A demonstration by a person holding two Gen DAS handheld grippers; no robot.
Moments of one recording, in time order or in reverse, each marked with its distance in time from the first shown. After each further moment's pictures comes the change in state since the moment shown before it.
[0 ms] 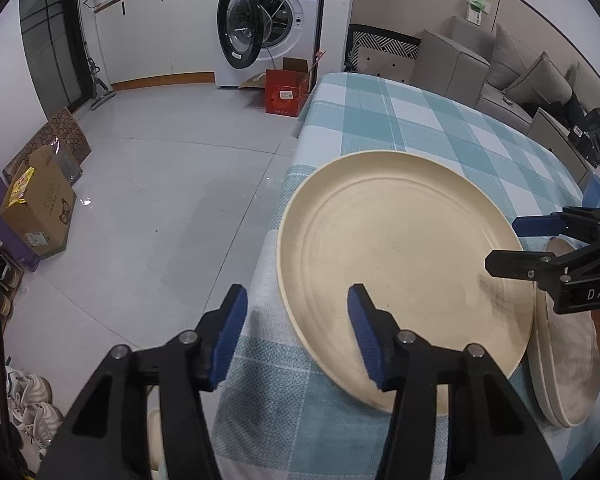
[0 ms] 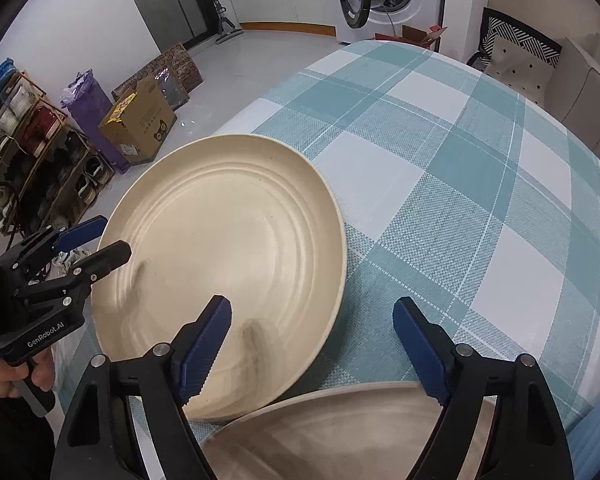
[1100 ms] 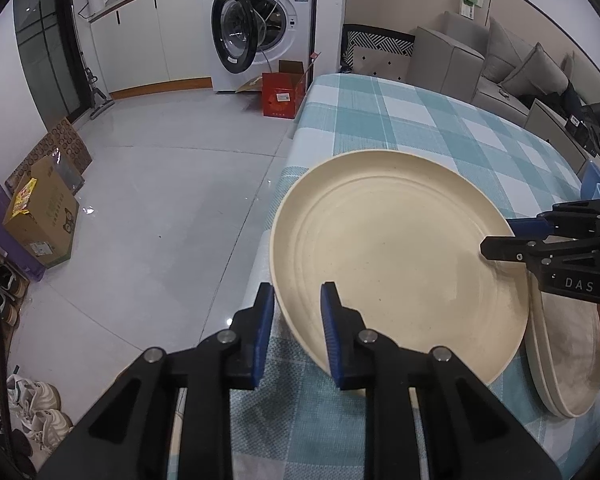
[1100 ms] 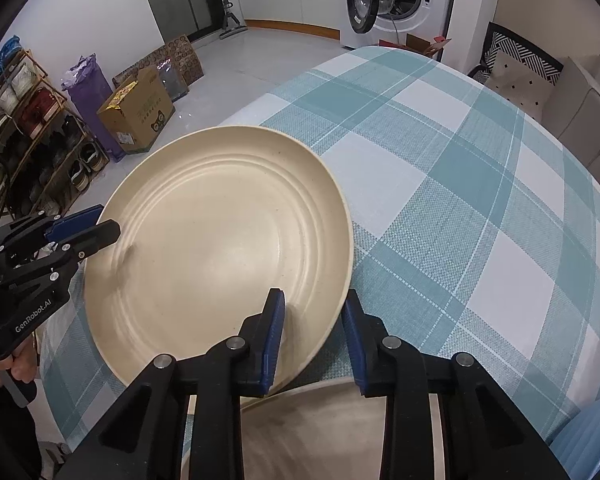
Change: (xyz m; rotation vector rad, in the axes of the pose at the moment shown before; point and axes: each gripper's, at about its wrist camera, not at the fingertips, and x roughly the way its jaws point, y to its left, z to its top) left arm -0.008 -0.008 -0.003 0.041 -0.007 0.022; right arm -0.004 0.010 -0.007 -0.059 -0.008 -0.051
